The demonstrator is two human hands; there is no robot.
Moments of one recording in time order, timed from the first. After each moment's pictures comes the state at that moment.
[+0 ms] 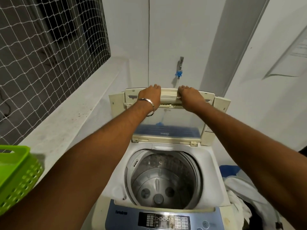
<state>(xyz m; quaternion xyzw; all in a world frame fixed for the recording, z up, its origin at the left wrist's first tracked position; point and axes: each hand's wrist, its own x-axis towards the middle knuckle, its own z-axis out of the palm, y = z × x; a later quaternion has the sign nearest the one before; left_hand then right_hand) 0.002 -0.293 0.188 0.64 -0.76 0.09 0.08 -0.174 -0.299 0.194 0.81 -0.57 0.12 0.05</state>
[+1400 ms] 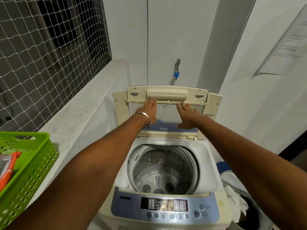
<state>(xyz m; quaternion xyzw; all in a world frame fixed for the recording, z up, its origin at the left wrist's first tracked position) 0.012 -0.226 0.144 0.63 -0.78 -0.05 -0.01 -0.195 -0.228 0.145 0.81 -0.58 -0.06 -0.04</state>
